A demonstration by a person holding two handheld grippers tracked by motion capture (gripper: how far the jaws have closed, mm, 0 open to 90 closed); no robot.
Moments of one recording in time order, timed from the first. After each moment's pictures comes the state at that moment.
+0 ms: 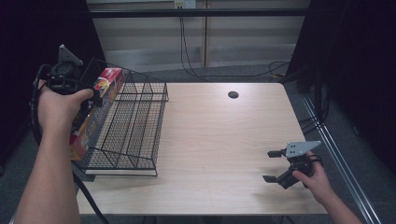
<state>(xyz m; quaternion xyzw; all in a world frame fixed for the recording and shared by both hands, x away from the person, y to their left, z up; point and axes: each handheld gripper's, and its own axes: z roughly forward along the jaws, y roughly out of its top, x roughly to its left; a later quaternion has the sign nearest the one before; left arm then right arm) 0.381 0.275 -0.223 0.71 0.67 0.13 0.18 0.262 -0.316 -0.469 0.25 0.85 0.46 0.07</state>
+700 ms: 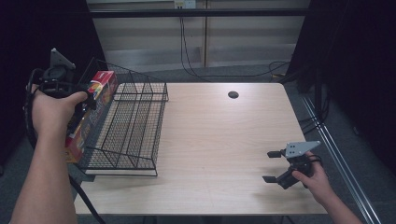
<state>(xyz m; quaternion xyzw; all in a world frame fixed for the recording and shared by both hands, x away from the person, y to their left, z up) 0.377 0.289 -0.227 0.70 0.69 0.13 0.17 0.262 -0.315 -0.470 0.25 0.85 0.45 0.06</state>
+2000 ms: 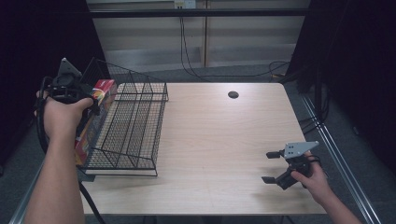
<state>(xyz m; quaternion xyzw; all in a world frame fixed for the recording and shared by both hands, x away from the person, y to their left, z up) 0.387 0.287 -0.257 0.69 0.70 0.13 0.15 0.262 -0.313 -0.472 0.24 0.86 0.45 0.06</state>
